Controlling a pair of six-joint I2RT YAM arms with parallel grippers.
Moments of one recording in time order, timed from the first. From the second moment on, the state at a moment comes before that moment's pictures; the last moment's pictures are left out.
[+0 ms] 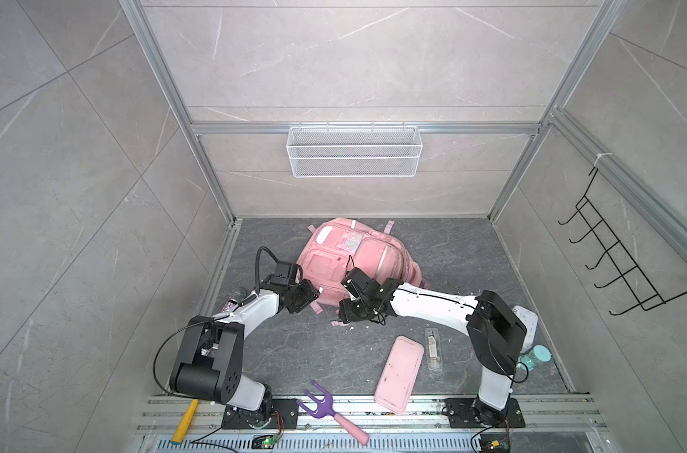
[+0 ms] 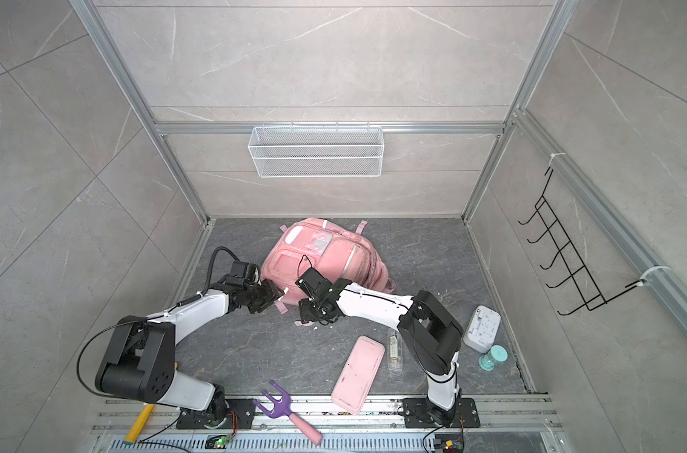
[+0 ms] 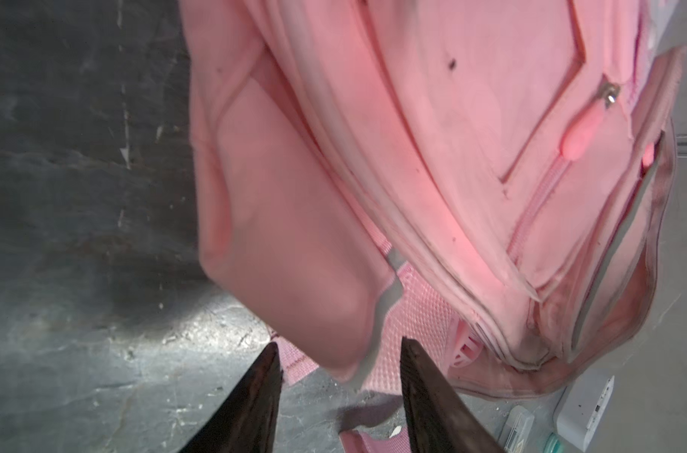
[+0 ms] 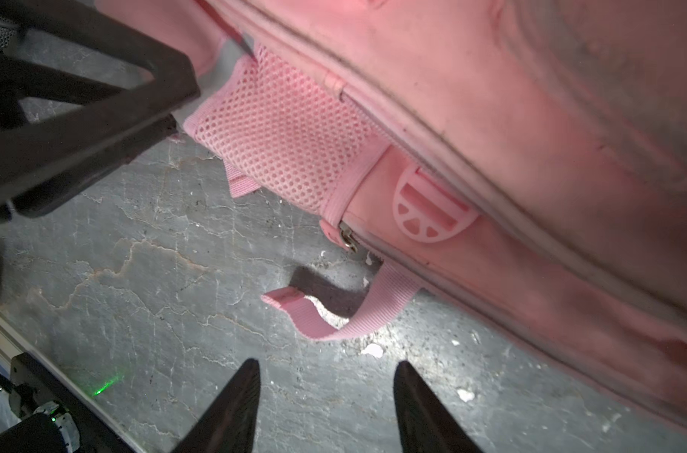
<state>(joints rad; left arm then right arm) -0.24 1.50 0.79 -0.30 0.30 -0.76 0.93 1.88 1.35 -0.54 -0.07 0.64</state>
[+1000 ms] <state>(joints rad) -0.20 1.59 0.84 -0.17 0.43 -0.79 0.95 1.91 1.33 -0.41 -0.07 0.74</state>
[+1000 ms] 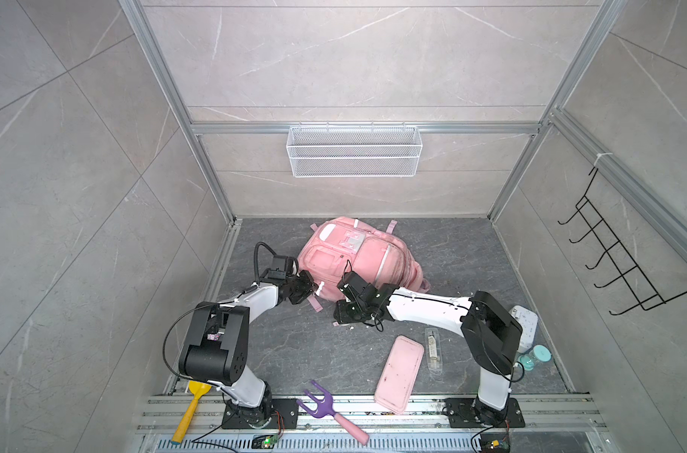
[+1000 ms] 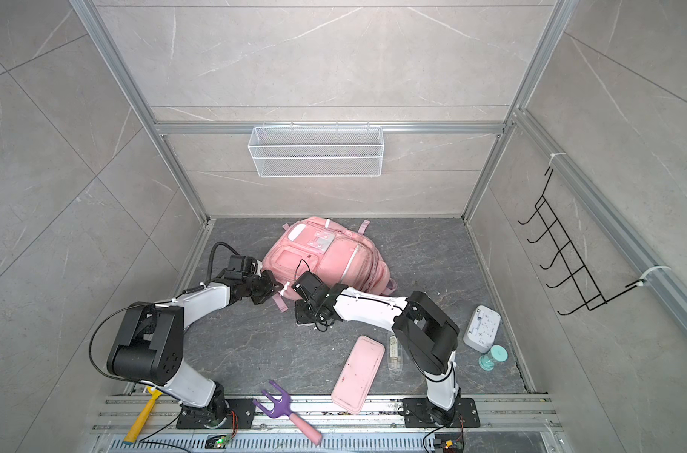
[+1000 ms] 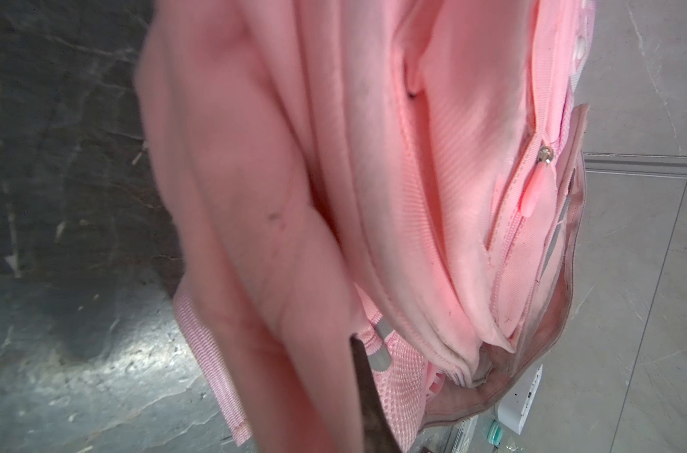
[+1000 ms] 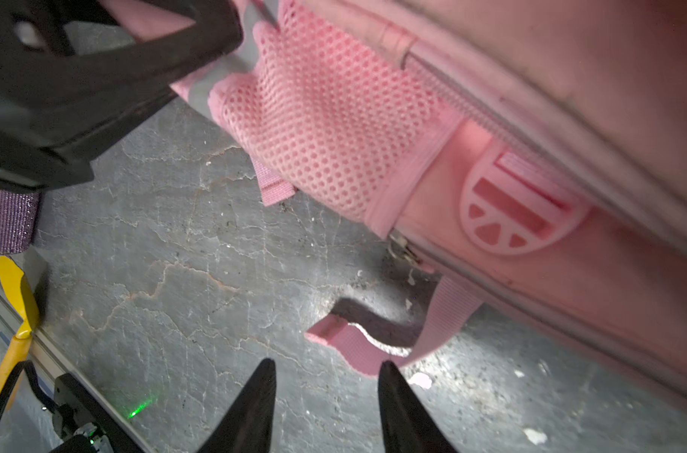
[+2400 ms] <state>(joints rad) -0.20 1.44 0.82 -0.31 0.43 -0.79 0.96 1.84 1.02 0.13 0.06 0.60</state>
